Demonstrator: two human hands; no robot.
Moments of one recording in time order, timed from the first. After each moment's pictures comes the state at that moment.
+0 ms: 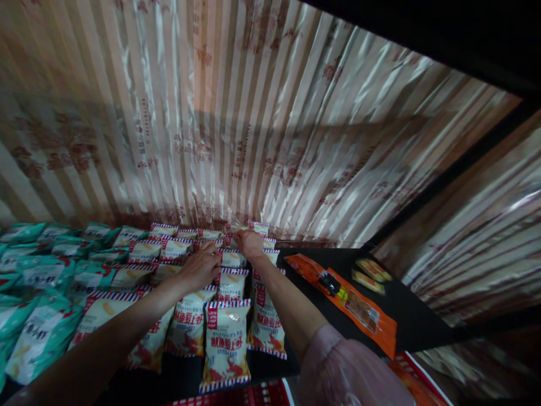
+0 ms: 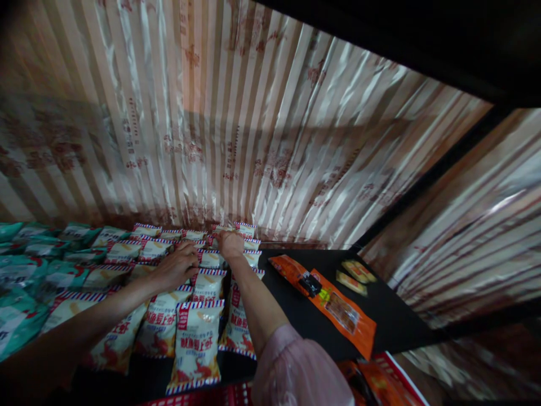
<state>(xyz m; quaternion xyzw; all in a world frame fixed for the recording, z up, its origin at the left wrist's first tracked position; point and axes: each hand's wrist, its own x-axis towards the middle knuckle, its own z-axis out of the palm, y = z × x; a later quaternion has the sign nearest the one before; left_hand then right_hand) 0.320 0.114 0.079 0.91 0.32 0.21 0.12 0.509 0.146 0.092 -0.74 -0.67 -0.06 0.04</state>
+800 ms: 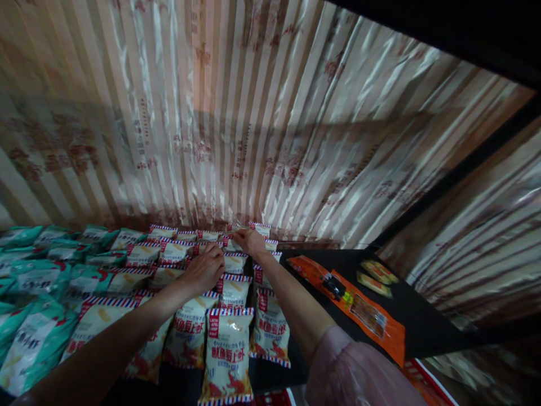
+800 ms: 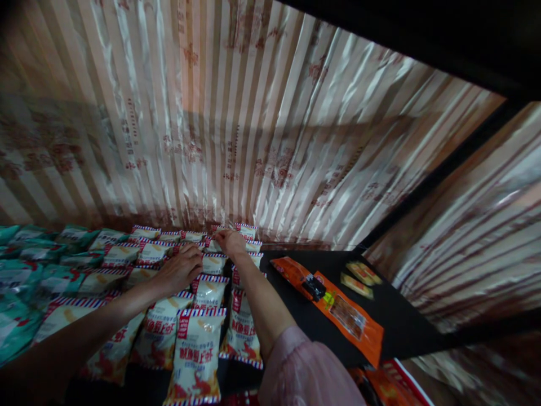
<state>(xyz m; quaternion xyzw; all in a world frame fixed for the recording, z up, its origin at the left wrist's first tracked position) 0.332 0.112 0.082 0.92 0.30 0.24 0.08 0.517 0.155 0.096 -0.74 -0.67 0.02 0.08</state>
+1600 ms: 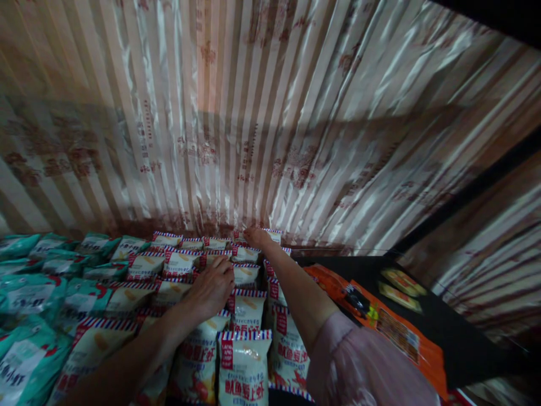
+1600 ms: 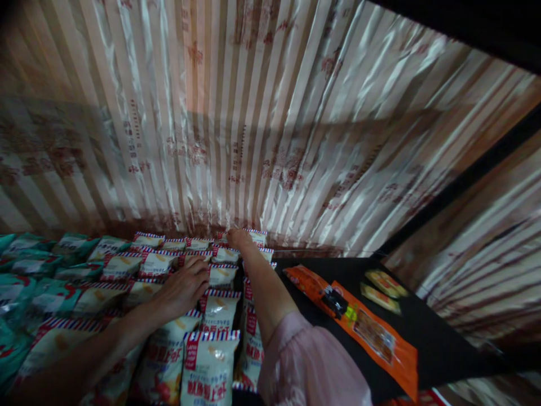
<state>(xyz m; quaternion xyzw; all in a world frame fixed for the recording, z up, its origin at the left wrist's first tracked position) 0.329 0.112 0.076 0.92 0.29 0.23 0.07 0.533 0.220 0.083 -0.71 -0.70 0.05 -0.03</state>
